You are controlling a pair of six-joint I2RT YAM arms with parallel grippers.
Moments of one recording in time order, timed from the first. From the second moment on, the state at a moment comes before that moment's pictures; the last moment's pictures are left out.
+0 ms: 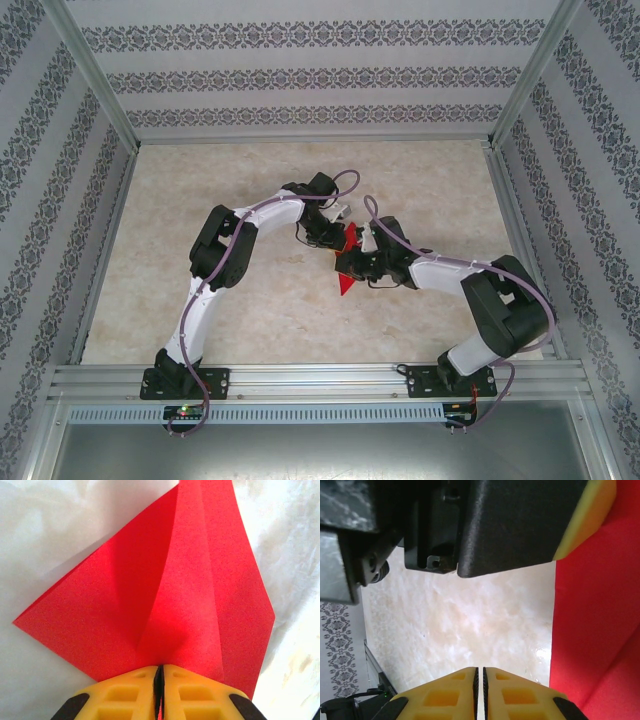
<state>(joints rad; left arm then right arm) -0.57 2.35 1.81 -0.77 0.55 -0.22 0.49 1.55 0.64 0.08 -0.59 0.83</state>
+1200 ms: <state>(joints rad) -0.57 2.35 1.82 -0.78 0.55 -0.21 0.49 1.68 0.62 0.11 -0.61 0.82</state>
